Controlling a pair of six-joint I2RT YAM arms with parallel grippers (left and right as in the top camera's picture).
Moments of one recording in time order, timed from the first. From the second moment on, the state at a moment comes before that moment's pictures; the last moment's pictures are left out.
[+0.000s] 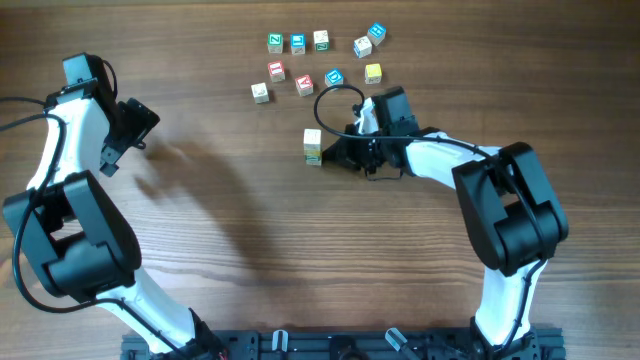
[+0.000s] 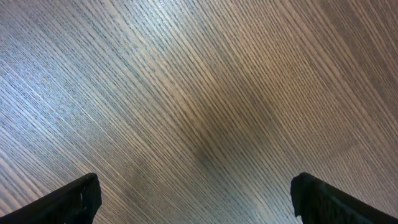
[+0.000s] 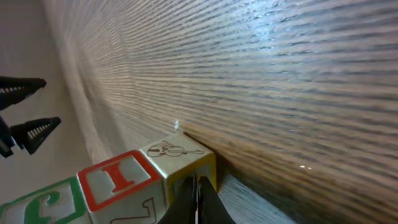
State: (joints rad) left arm 0.33 1.95 1.45 -0.83 -0.12 -0.59; right arm 0.39 2.07 1.11 0.00 -0.71 0.79
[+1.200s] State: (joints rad) left arm 0.33 1.95 1.45 -0.83 -0.12 -0.59; right arm 0.40 2.08 1.11 0.02 -0.62 0.89
